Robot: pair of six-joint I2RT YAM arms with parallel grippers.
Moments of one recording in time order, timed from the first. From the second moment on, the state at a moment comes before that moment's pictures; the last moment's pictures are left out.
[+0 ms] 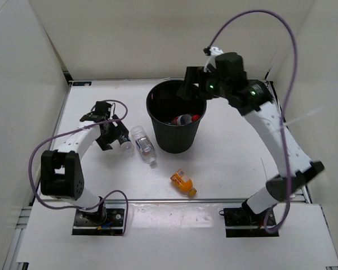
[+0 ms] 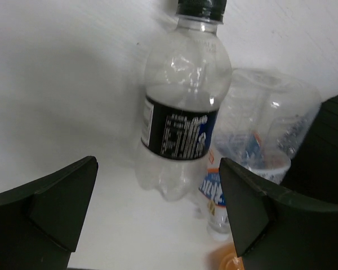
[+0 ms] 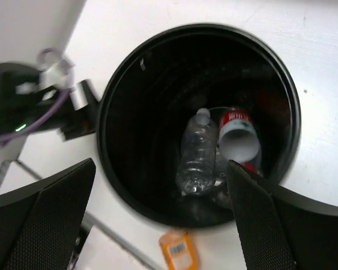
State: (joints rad) left arm -0.11 1.48 1.05 -0.70 -0.02 -0.73; right arm 0.61 1.62 1.98 -0.86 -0.11 0.37
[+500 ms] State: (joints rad) left arm -0.13 1.70 1.20 -0.74 -0.10 -0.70; right arm 0.60 1.29 1.79 -0.90 -0.09 0.39
